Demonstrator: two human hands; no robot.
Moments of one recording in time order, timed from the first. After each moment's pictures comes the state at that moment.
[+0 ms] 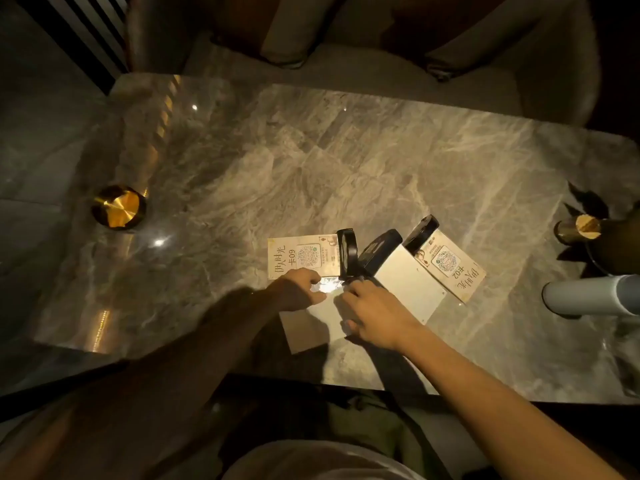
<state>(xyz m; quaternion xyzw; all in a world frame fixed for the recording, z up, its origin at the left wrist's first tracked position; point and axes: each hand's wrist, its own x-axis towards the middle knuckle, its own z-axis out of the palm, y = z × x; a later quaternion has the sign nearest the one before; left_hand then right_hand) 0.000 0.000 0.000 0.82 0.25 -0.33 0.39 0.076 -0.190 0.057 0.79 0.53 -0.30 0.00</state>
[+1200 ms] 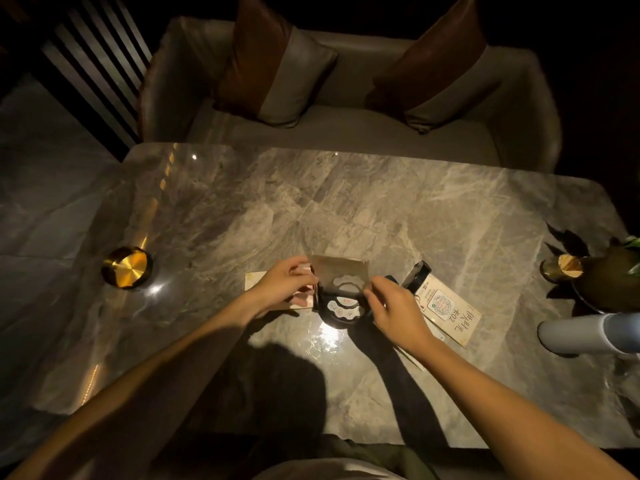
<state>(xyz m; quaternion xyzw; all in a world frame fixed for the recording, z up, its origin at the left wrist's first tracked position) 0.047 0.066 0.075 0.63 0.31 -0.14 0.69 0.133 -0.172 0.079 0.87 0.34 -0.17 -0.32</state>
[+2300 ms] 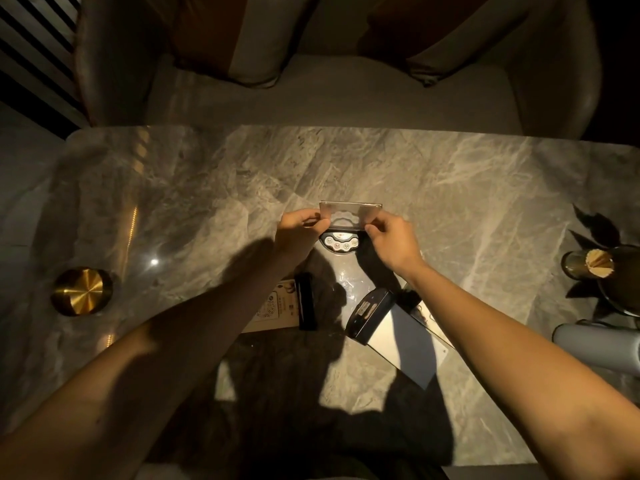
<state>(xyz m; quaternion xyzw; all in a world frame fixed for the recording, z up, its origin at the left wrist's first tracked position) 0.210 0.084 -0.004 0.66 0.38 -0.01 0.65 0.304 -0.097 0.014 0.89 0.15 -0.26 -0.36</state>
